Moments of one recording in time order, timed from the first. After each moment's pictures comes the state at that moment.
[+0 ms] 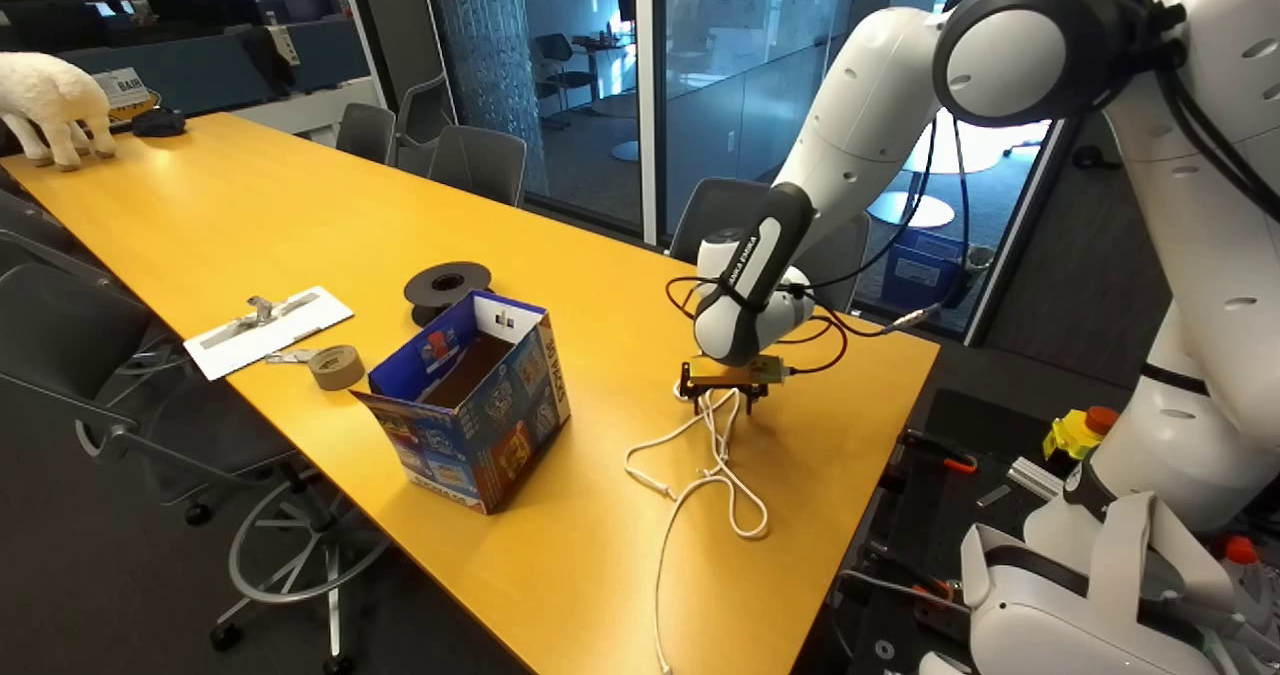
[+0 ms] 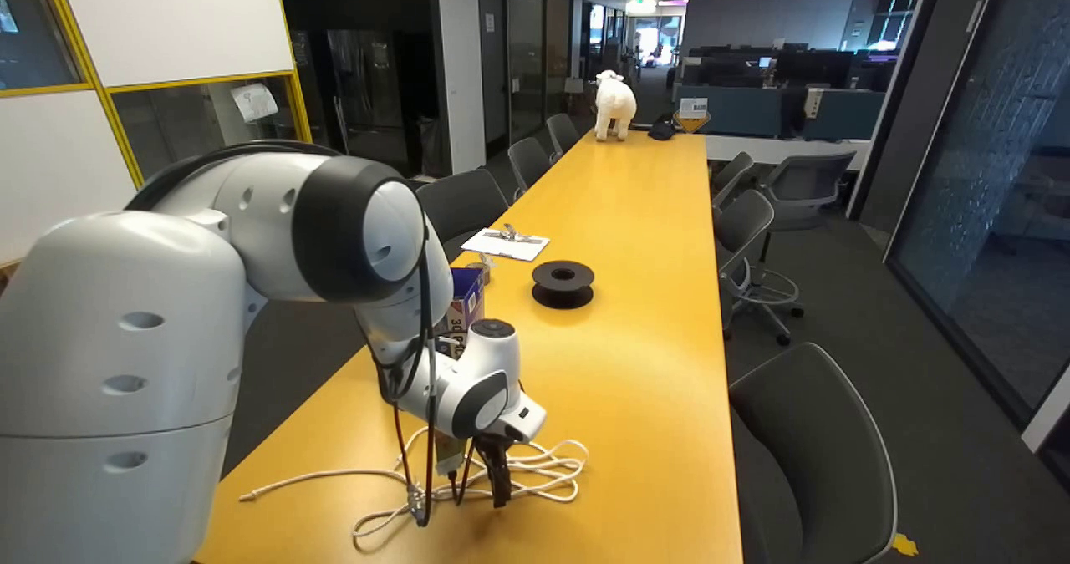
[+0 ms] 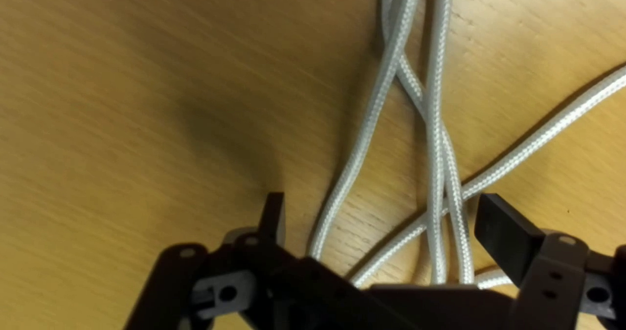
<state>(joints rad) 0.11 0.62 -0.14 -2.23 0.24 2.80 0.75</state>
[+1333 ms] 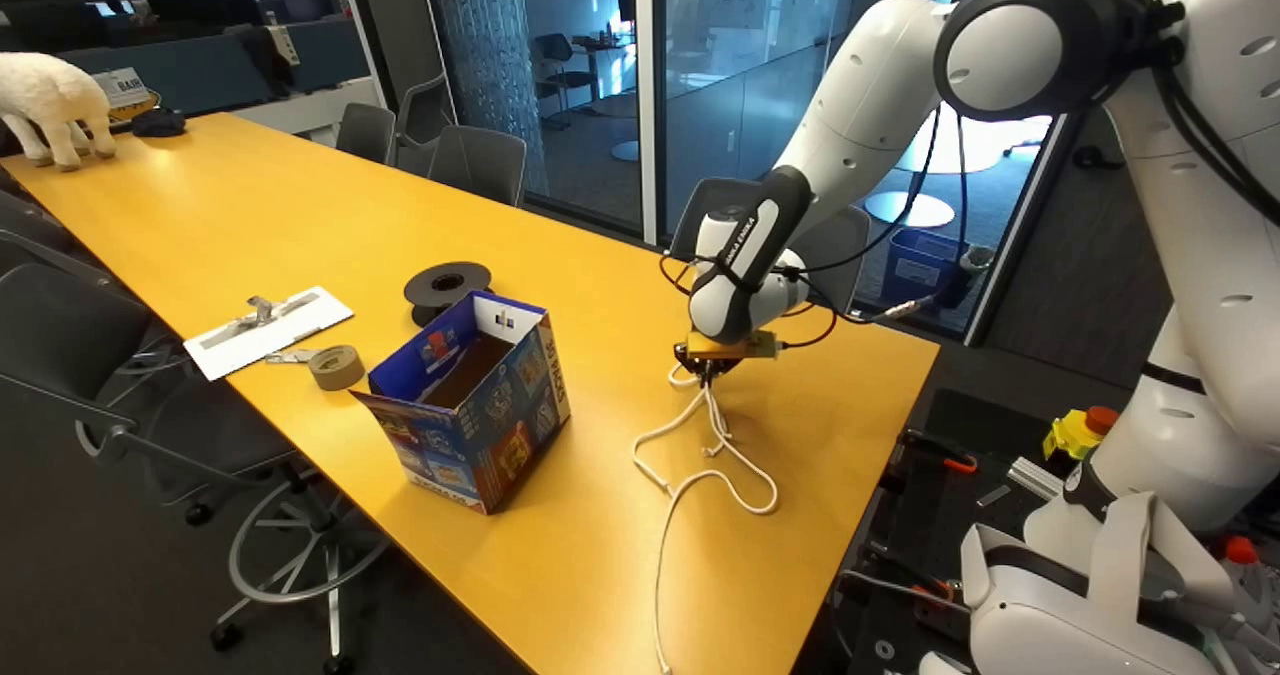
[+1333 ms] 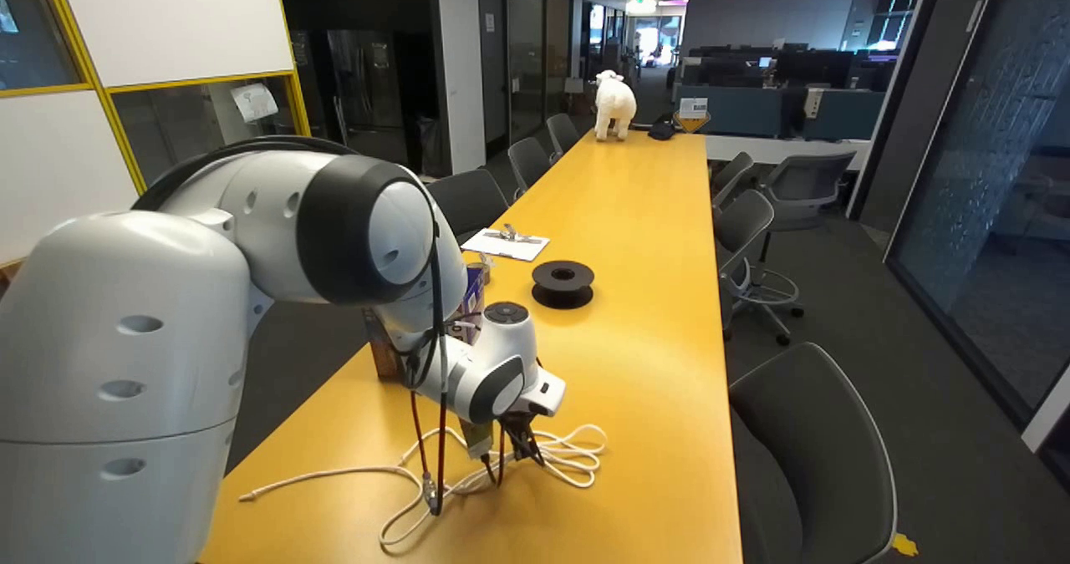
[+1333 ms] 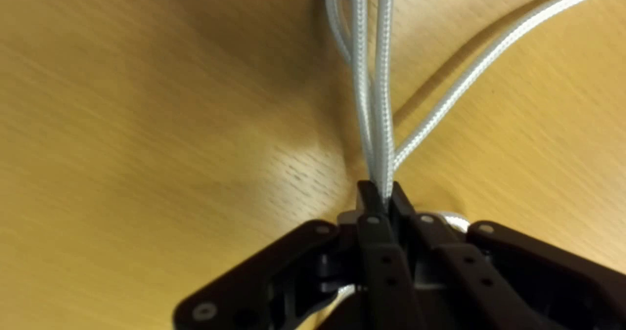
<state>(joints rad) 0.07 0.61 -0.15 -2.18 0.23 2.88 0.60</state>
